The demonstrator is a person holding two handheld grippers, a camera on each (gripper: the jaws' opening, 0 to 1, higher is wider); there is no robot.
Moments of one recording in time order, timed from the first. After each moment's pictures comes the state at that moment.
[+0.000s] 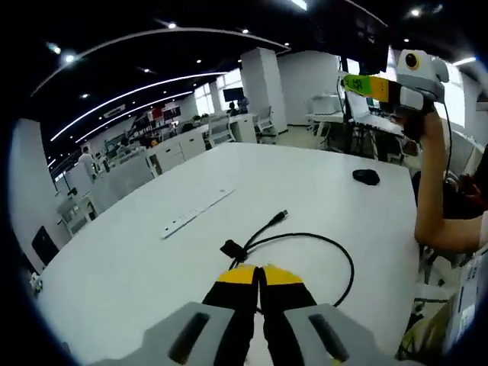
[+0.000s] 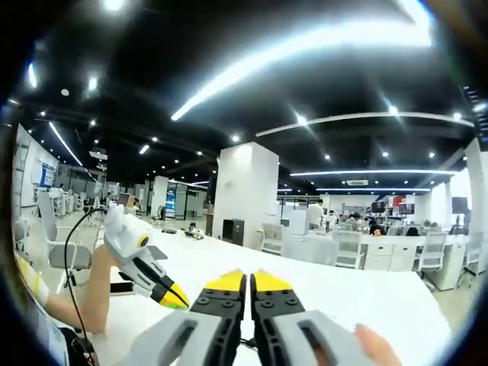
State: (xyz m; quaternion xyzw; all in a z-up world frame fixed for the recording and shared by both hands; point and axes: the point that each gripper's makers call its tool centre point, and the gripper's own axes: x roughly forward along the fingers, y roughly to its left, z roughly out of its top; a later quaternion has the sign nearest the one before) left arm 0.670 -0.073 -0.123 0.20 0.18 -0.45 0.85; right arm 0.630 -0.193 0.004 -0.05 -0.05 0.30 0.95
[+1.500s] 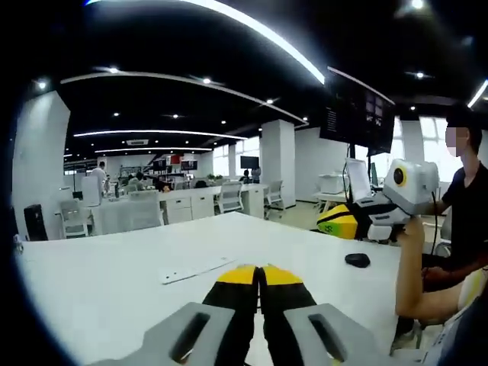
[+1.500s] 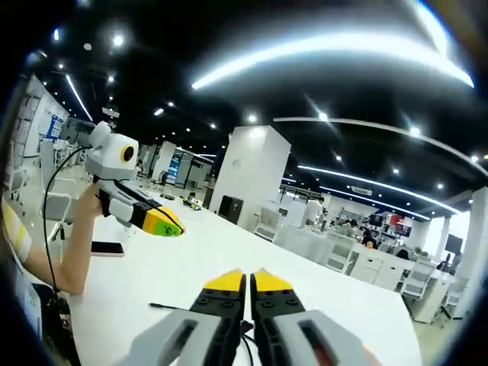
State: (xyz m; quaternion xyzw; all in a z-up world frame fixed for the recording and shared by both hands) left arm 0.654 -0.072 -0.028 0.03 0.04 -0.45 0.89; right arm 0.640 -0.175 -0.025 -0.16 -0.03 0.28 0.94
